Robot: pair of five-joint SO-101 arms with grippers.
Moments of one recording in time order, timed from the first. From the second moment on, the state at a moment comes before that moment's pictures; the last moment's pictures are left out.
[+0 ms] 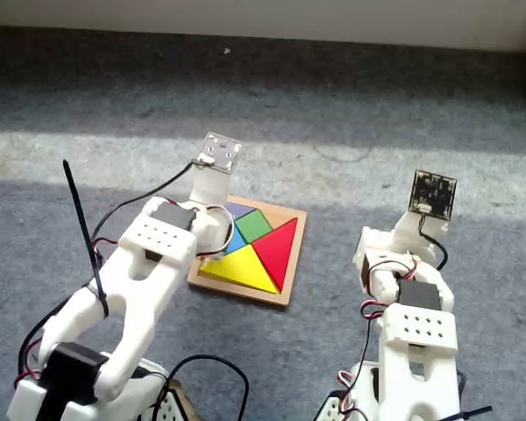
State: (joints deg) left arm 14.3 -14.6 44.1 47.6 7.3; right arm 1.3 -52.4 70.0 36.3 -3.7
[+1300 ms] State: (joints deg) left arm 16.6 -10.2 44.1 45.8 8.5; right arm 1.3 -52.4 70.0 36.3 -3.7
